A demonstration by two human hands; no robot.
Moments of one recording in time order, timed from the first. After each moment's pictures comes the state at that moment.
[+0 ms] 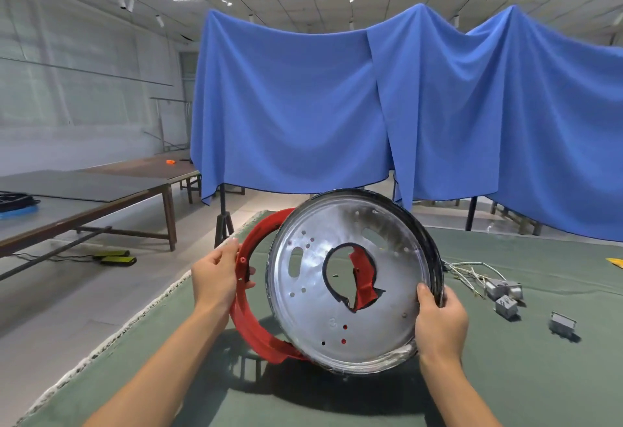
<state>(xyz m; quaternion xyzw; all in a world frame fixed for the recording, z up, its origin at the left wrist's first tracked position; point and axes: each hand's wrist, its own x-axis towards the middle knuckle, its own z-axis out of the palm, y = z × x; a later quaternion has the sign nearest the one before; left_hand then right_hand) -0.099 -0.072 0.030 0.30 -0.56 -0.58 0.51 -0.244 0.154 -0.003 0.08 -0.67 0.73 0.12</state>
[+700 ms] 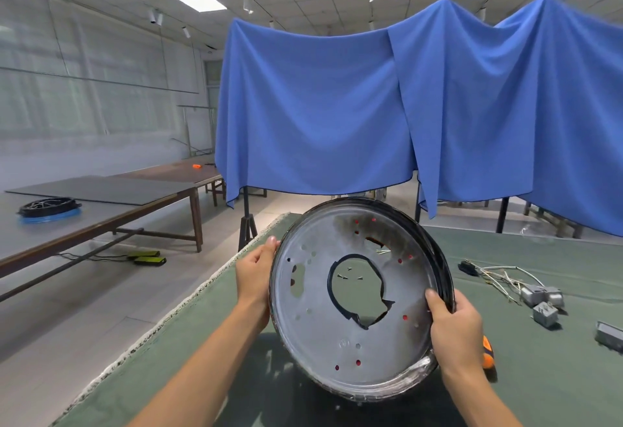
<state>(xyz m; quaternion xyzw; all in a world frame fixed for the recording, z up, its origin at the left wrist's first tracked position) -0.097 -0.057 0.042 0.28 -0.54 -0.64 0.47 -0.238 0.141 -0.011 0.15 -0.69 0.70 0.08</state>
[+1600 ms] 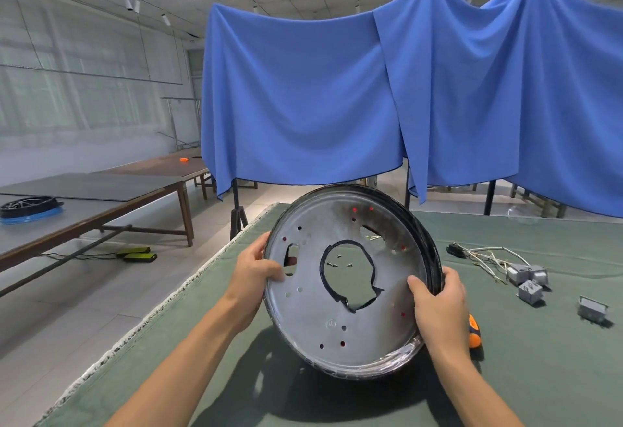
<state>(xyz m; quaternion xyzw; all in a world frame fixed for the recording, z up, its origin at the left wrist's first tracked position) -0.083 -0.049 0.043 0.14 -0.67 -0.66 0.31 -0.237 0.142 -0.005 0.11 -0.75 0.65 0.07</state>
